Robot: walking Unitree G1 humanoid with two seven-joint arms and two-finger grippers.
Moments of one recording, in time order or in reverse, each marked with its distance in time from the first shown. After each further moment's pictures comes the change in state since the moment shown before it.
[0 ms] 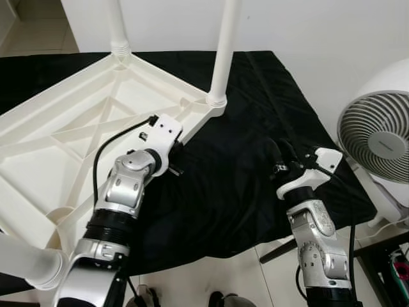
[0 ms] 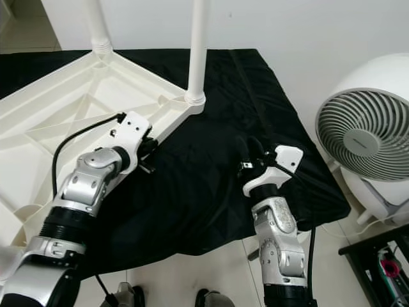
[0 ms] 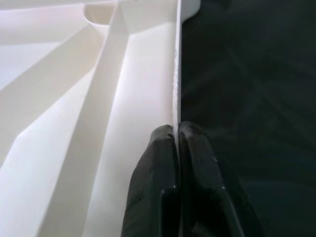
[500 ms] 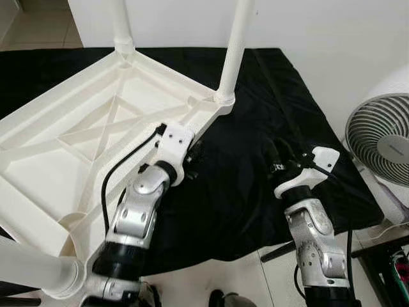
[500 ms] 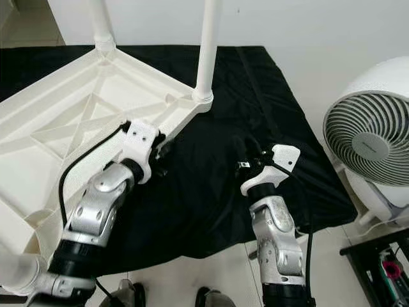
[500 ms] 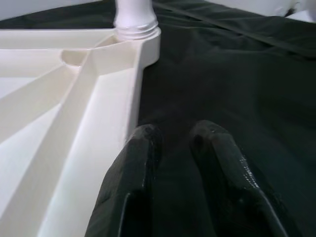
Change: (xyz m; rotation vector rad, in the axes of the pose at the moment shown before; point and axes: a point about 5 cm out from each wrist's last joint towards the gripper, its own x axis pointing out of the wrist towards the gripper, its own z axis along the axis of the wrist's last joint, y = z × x) left arm -0.025 -0.027 0.006 -0.067 -0.191 -0.065; right arm 0.003 0.006 -0.003 0.003 0.011 0.031
